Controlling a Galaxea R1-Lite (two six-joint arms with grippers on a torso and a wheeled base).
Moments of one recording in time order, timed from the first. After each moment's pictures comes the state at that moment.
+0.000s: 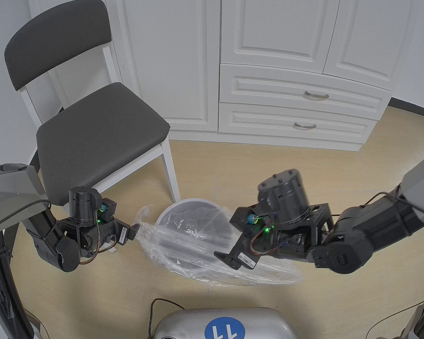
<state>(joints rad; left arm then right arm) -0.20 2.12 -0.59 -1.02 0.08 0.27 0.78 1.99 -1.00 -0.41 -0.11 -0.43</state>
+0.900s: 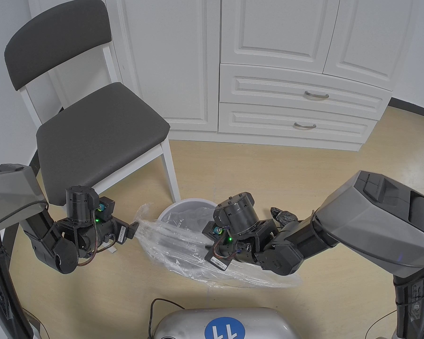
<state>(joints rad) -0.21 2.10 -0.57 -1.06 0.07 0.27 0.78 2.33 -1.26 -0.41 -0.15 -0.42</state>
